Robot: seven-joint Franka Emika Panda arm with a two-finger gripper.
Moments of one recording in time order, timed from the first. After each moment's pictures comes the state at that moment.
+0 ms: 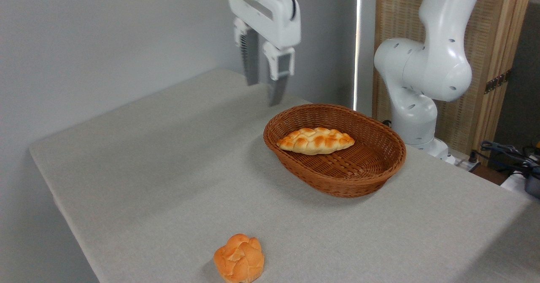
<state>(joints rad) -0.16 -0.44 0.06 -2.06 -0.11 1.68 0.87</state>
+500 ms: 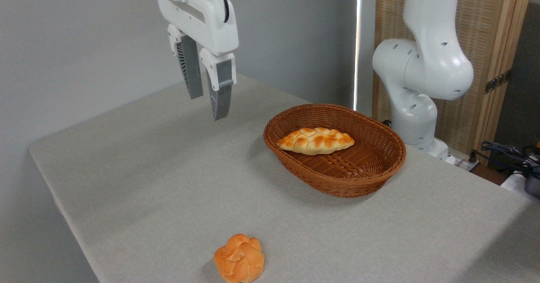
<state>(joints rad) -0.07 -0.08 -0.03 -1.64 -0.11 1.62 0.76</state>
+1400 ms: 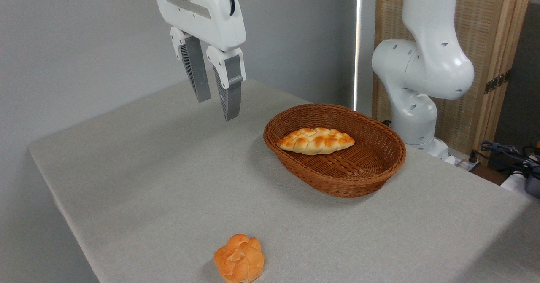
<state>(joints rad) -0.03 -0.06 -0.05 -1.59 -0.05 1.55 0.73</state>
